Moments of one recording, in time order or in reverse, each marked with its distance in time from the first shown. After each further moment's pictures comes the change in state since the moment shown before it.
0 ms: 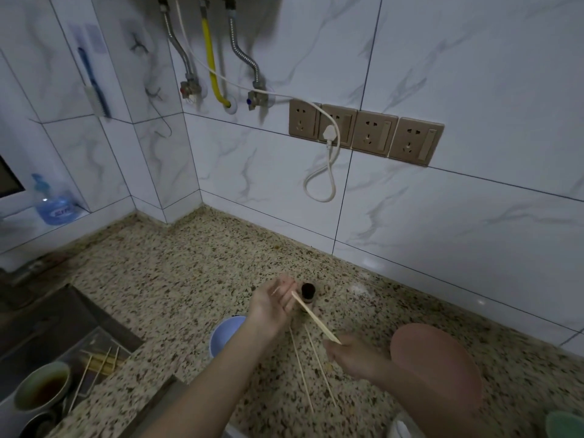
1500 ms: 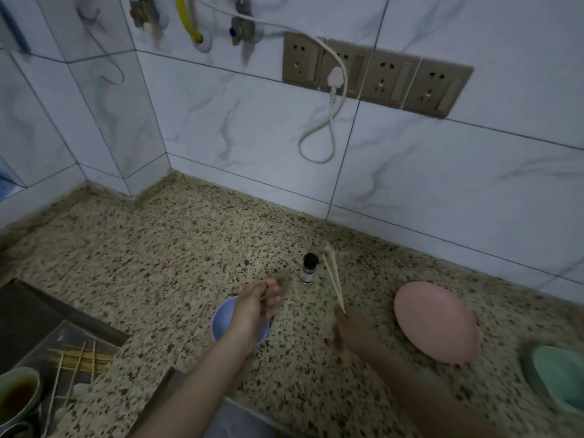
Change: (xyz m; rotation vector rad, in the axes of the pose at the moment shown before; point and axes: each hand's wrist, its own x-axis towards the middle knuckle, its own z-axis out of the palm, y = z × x) left_hand 0.022 0.013 -0.076 0.446 0.059 -0.035; right_hand 0.059 0.023 0.058 0.100 0.389 0.214
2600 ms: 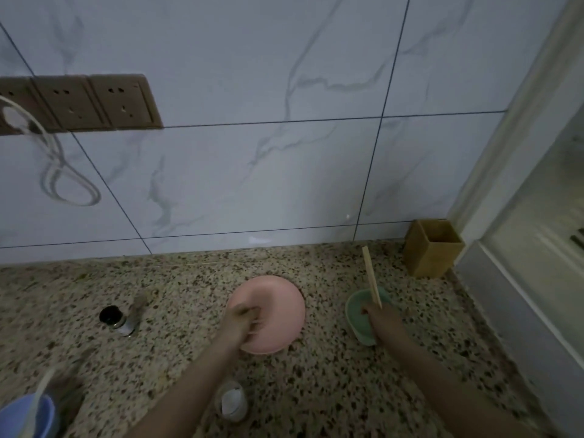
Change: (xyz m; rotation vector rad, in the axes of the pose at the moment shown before) left_hand -0.002 -0.177 0.306 0.807 -0.171 -0.040; right_hand -0.053 0.279 -0.300 0.626 0.503 0.509
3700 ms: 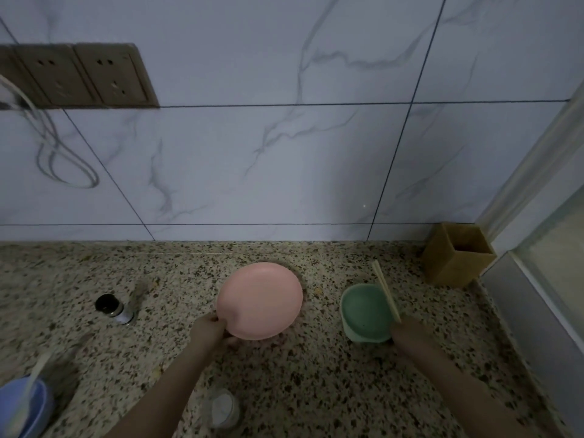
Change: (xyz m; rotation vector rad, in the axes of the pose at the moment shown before) left_hand 0.056 -0.044 -0.037 -0.121 0.227 -0.081; right_hand 0.032 0.005 -0.027 -0.368 -0.152 -0.074
